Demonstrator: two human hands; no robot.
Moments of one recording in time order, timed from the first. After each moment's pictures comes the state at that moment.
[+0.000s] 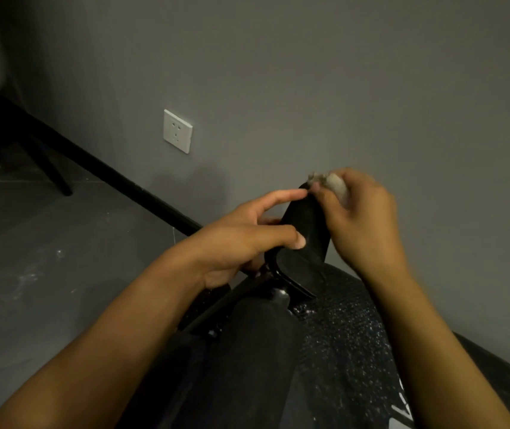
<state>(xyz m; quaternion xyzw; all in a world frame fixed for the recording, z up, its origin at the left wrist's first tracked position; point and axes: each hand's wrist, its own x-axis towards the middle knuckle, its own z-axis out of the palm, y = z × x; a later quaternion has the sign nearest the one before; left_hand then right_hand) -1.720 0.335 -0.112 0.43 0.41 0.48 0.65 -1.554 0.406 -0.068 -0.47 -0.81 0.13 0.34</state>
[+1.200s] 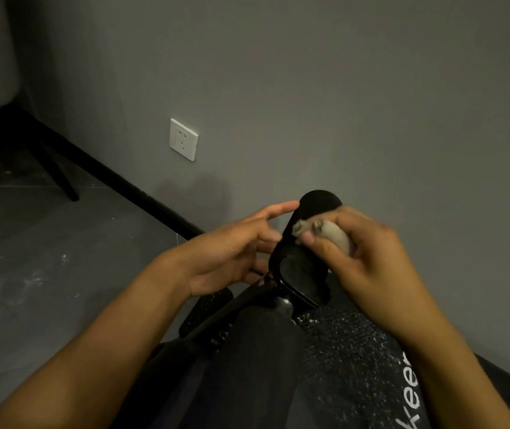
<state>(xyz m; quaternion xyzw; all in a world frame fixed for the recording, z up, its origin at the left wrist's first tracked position) -1.736 0.337 -0.133 0.42 0.36 0.44 0.71 -1.535 0.368 -0.059 -0.34 -0.86 0.26 0.27</state>
